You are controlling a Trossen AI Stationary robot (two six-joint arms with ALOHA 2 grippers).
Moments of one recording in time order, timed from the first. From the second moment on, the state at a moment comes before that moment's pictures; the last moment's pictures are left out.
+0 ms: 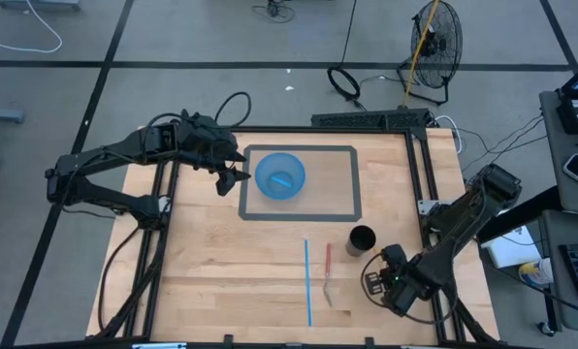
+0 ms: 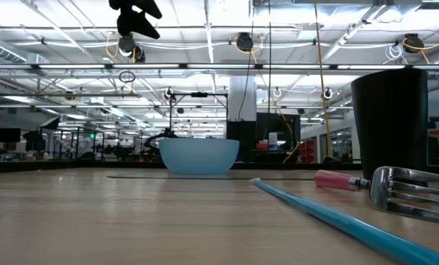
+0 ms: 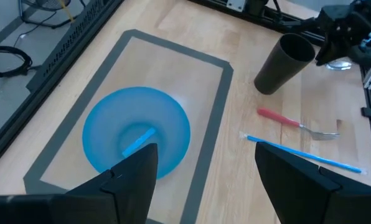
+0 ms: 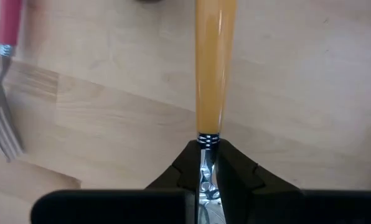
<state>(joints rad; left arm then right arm) 0.28 1.17 1.28 -0.80 0.13 -0.14 0.87 1.50 0.96 -0.98 0.14 2.19</state>
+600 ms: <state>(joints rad) 0.28 1.17 1.28 -0.77 0.12 -0.16 0.87 1.28 0.96 -1.15 0.27 2.15</state>
